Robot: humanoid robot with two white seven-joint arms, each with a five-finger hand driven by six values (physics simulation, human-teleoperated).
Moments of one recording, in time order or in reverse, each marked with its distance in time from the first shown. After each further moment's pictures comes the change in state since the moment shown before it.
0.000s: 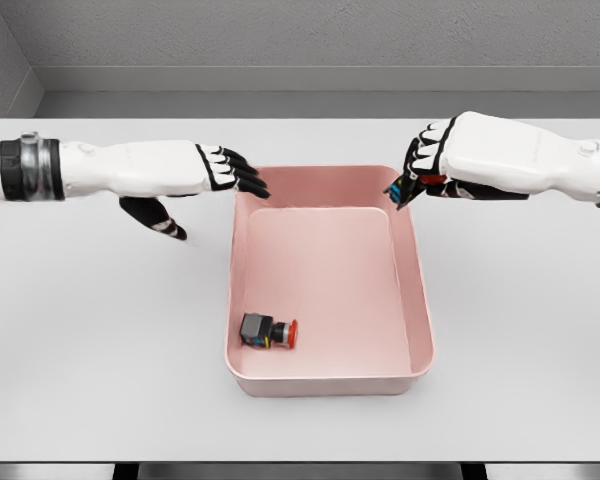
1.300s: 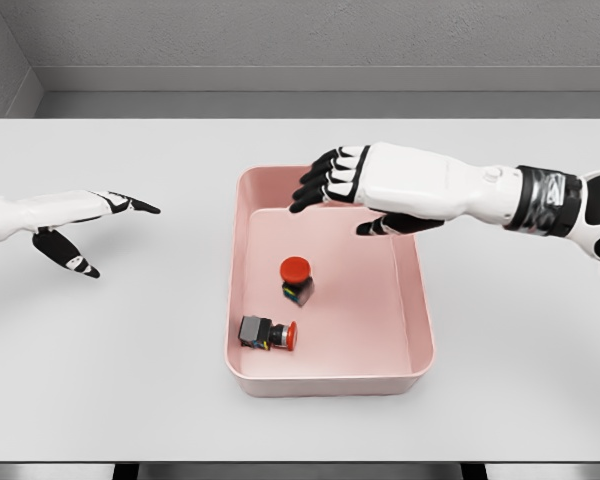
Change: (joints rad) left arm 0.150 0.072 -0.026 0.237 0.133 0.000 -0.005; right arm -0.005 0.190 0.082 0.001 0.002 0.000 0.001
